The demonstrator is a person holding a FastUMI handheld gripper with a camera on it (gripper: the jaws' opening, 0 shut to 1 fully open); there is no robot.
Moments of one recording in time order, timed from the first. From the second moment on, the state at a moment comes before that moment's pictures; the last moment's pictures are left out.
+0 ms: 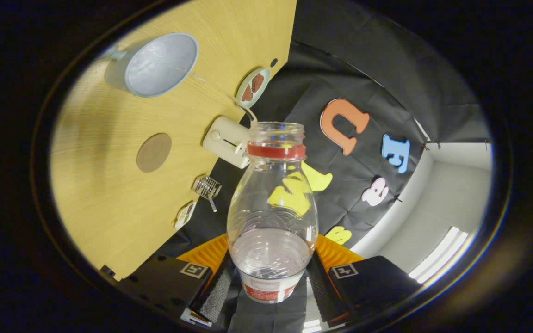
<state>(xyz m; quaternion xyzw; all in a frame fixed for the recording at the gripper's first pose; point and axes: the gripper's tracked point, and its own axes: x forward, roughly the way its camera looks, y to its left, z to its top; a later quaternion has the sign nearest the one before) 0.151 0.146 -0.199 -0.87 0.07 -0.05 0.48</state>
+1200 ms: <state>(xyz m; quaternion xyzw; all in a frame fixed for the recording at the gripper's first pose) 0.144 0.163 -0.158 -0.89 0.03 -0.07 0.45</state>
